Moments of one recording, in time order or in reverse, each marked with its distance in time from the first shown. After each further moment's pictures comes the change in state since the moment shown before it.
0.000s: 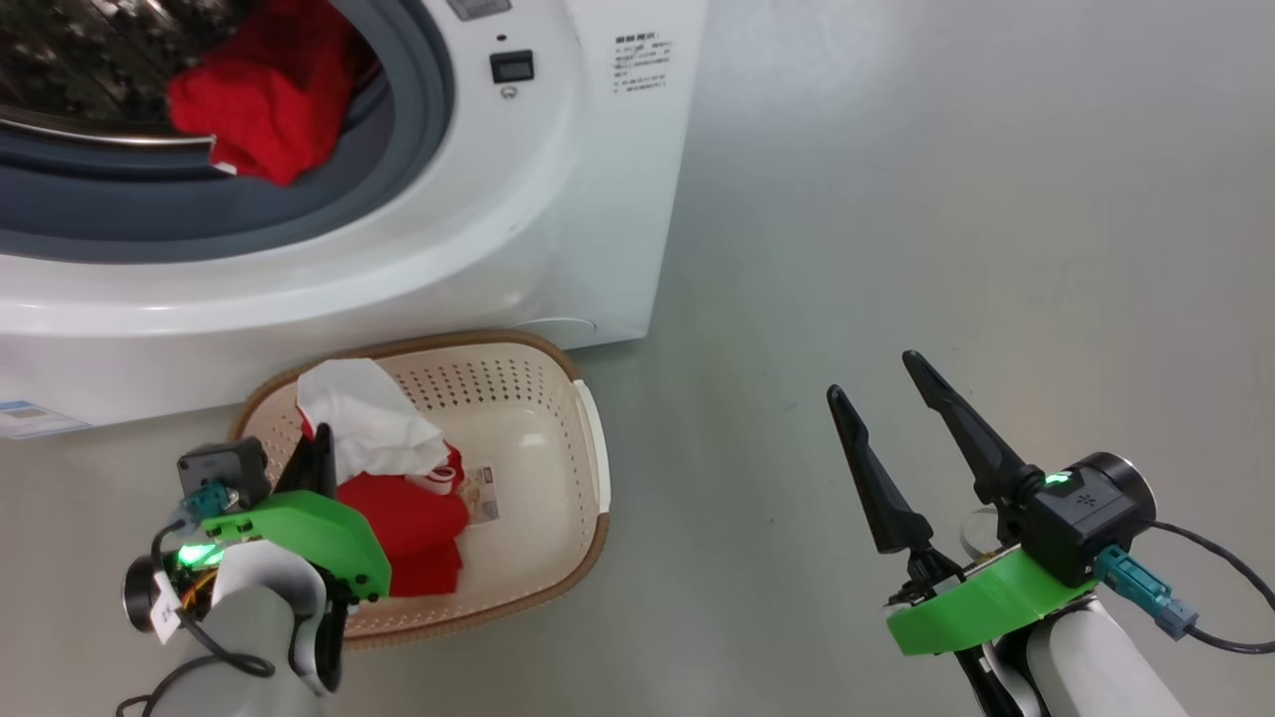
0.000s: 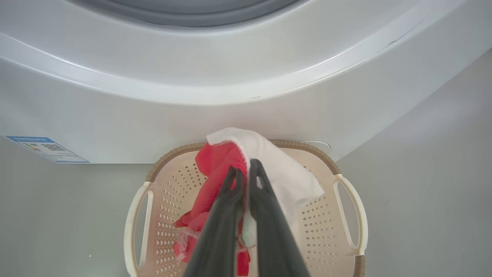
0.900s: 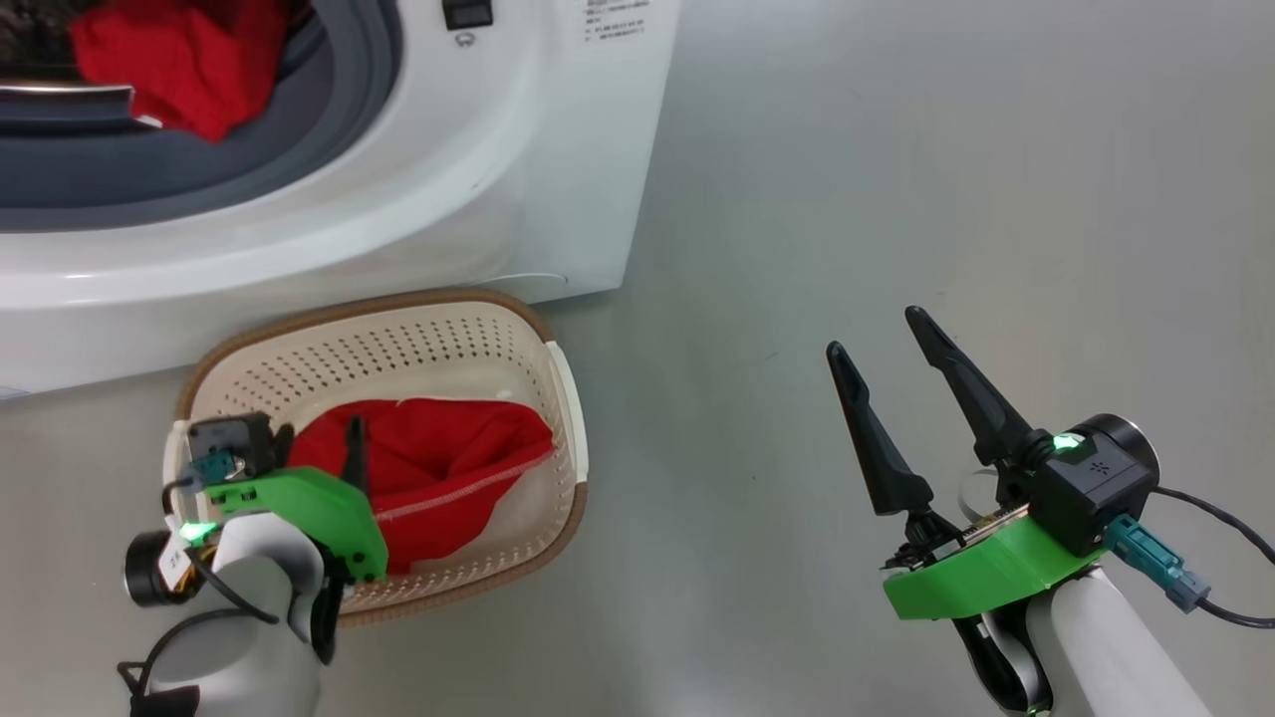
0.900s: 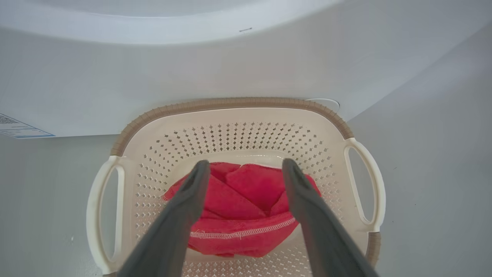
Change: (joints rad) left arm -0.169 -0.012 -0.045 0.304 -0.002 -0.063 -0.033; right arm -0.054 0.013 -0.008 -0.014 0.006 0.000 0.000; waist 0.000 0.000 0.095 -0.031
